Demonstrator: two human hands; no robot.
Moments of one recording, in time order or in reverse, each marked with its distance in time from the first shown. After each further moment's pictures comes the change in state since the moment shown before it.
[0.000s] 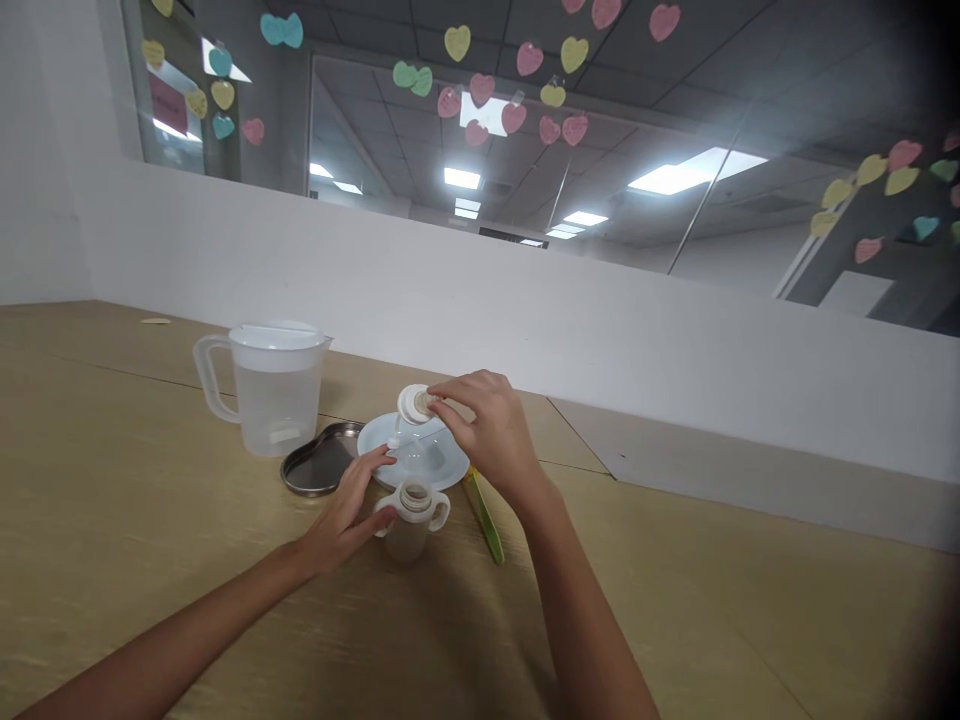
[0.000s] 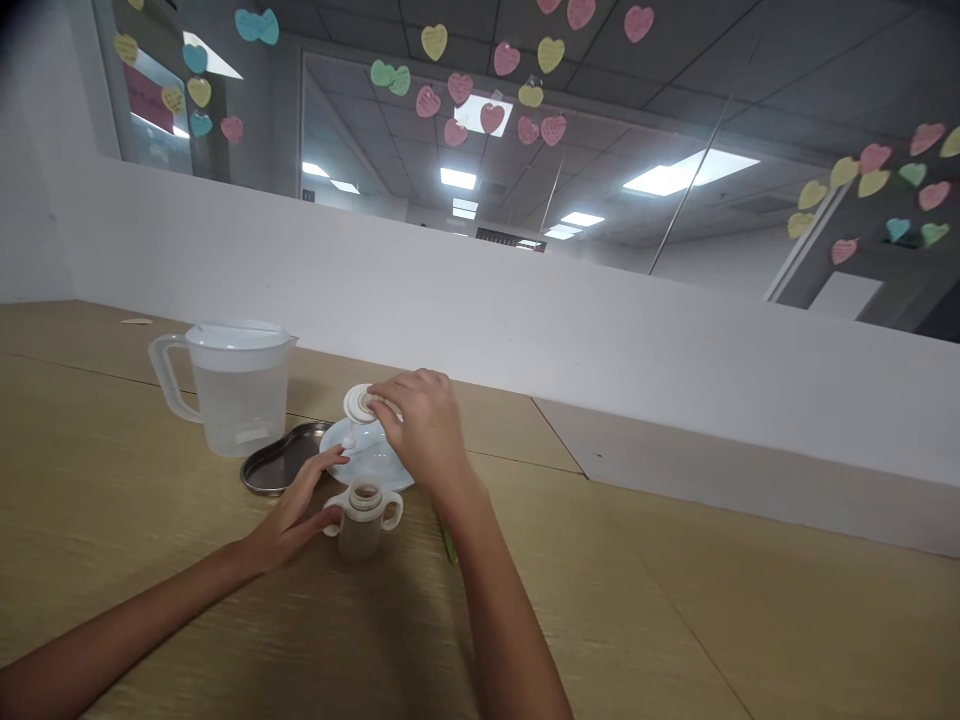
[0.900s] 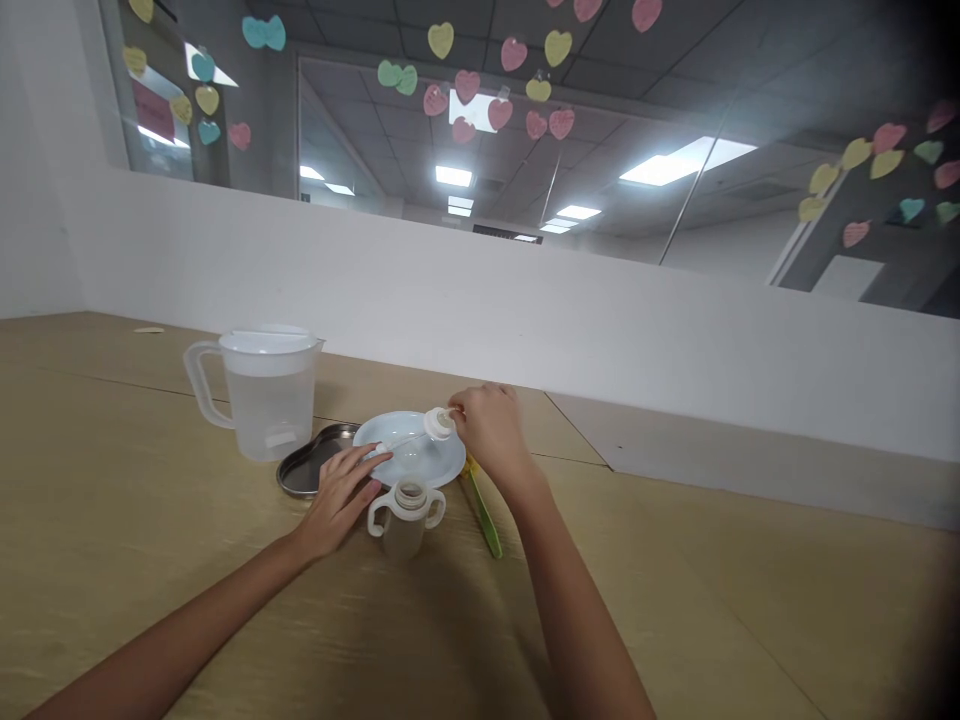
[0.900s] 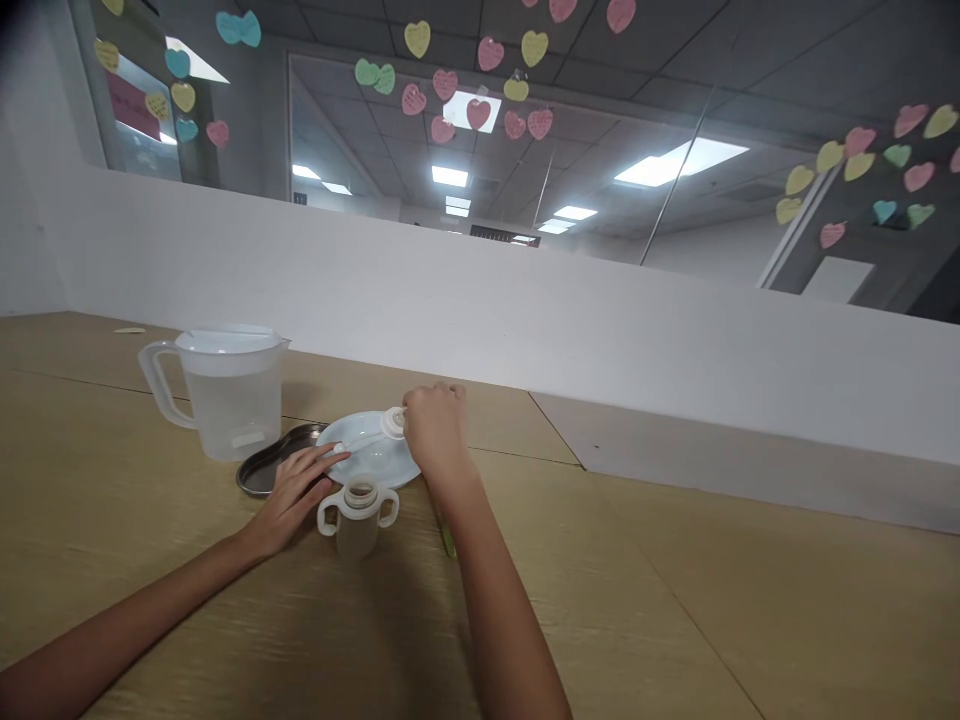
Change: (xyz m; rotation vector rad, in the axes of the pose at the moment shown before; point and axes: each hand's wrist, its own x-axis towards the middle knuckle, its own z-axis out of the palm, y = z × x) left_hand 0.006 -0.020 -0.003 0.277 0.032 -0.077; right_hand -0.001 0.025 0.018 -0.434 -0.267 0.291
